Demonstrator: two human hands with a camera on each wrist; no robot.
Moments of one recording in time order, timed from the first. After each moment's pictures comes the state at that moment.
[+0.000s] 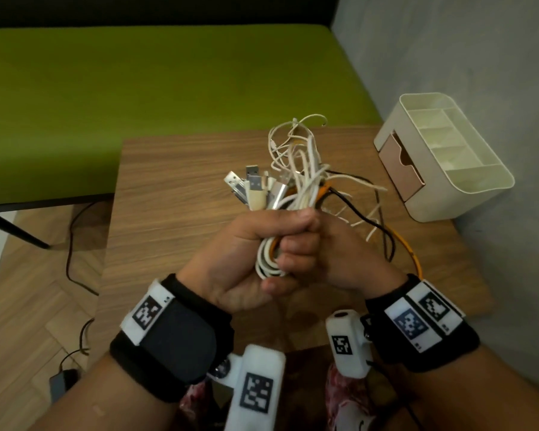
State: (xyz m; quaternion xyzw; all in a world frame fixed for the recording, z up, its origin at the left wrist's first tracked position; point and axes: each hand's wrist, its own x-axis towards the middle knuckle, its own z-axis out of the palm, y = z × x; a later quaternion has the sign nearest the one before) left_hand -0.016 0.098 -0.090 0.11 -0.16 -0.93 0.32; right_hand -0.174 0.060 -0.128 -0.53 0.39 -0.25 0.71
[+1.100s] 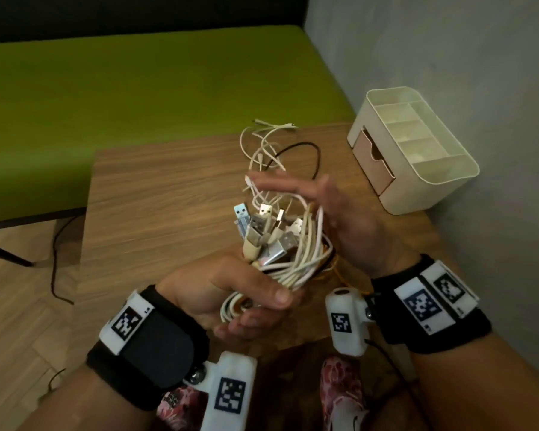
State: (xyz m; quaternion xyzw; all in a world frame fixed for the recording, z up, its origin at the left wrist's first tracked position) left_hand -0.023 0.107 -0.098 0.16 -0.32 -0.92 0.18; right_hand -0.213 0.052 -0.087 -0.70 0.33 -0.30 0.56
